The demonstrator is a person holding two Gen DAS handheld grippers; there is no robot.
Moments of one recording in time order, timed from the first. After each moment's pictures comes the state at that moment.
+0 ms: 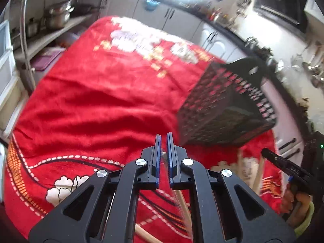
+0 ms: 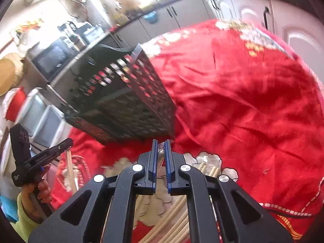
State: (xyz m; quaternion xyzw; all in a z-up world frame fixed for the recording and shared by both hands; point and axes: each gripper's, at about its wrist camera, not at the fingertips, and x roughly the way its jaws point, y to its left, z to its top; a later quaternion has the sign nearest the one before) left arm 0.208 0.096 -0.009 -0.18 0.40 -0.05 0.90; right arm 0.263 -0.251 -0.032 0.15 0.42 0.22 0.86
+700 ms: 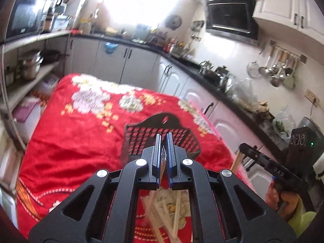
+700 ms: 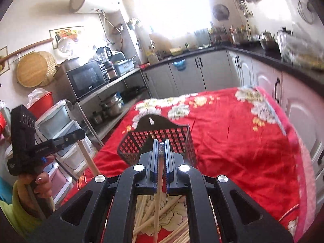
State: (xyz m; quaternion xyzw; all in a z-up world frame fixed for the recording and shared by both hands) left arm 0.167 0.036 0.114 -0.14 0.26 -0.14 0.95; right arm 0.201 -0.256 0.085 0.10 0.26 0.27 0.92
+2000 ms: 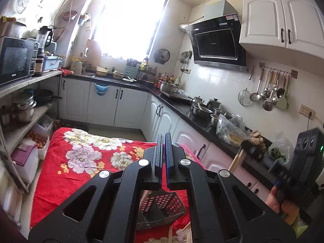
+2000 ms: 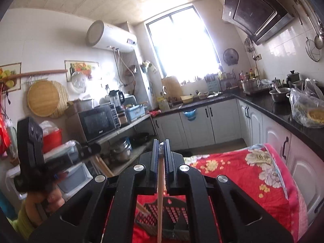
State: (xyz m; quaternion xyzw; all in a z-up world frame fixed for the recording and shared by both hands) left arm 0.204 0.027 0.219 -0.12 0.14 -0.14 0.97; right arm 0.229 -0.245 0.201 0.13 0.09 0.28 0.95
